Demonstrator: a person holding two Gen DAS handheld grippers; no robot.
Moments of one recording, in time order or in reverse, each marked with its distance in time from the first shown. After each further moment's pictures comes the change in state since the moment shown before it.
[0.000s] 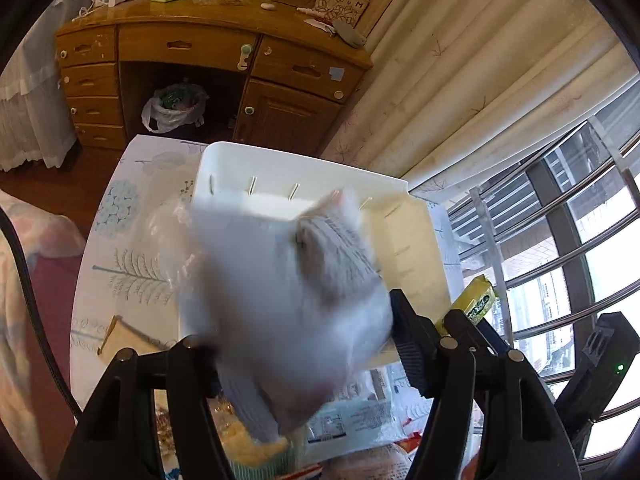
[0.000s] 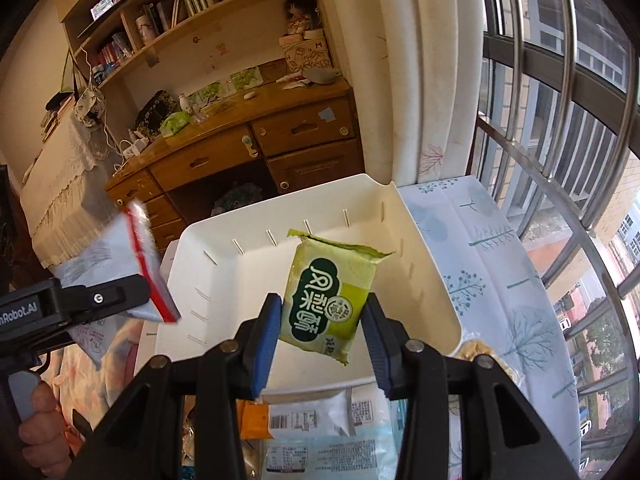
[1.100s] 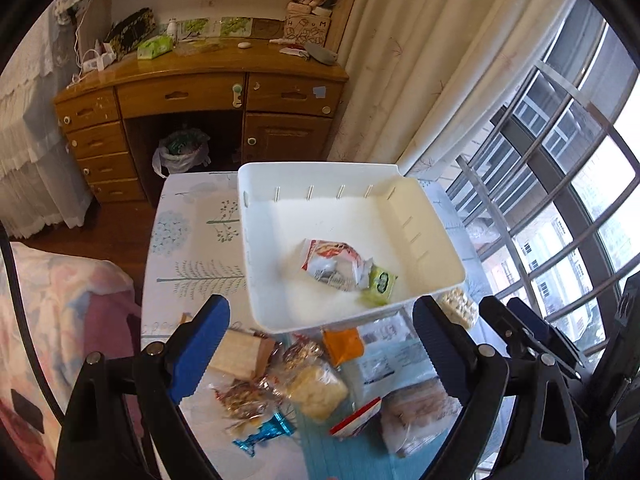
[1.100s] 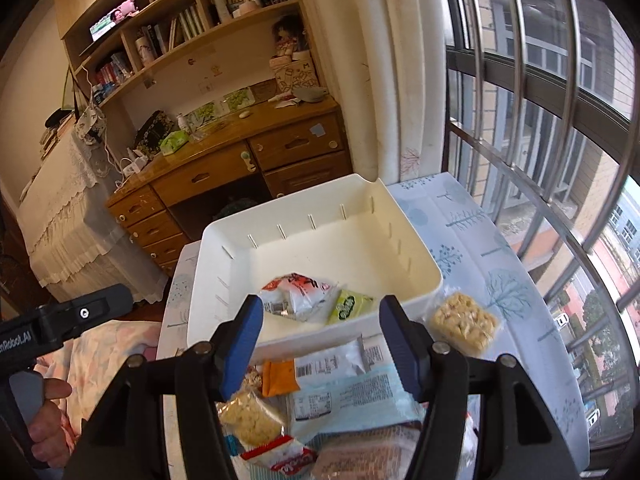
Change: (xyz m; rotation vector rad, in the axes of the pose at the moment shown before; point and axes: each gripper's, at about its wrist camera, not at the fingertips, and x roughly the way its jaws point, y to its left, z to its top) left arm -0.093 0.011 -0.059 0.220 -0.078 0.065; right arm -0.087 0.028 -0.055 0.069 -0.074 -0.067
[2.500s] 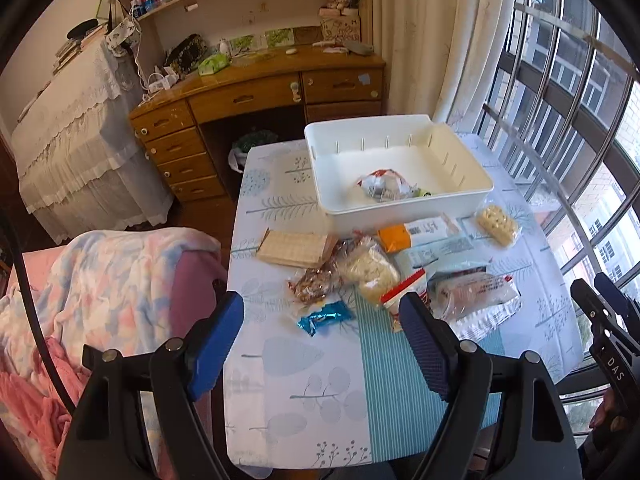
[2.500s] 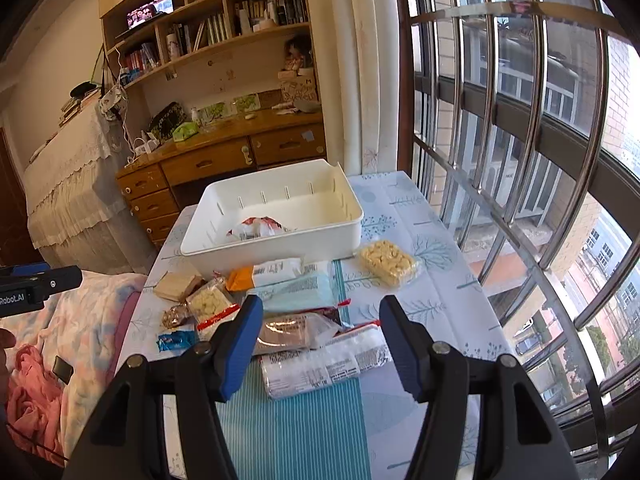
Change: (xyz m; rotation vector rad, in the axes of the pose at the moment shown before) left arm -0.108 -0.042 -0.132 0.083 -0.002 0.315; right arm -0.120 -0.060 -0.105 -0.127 -0.066 -0.028
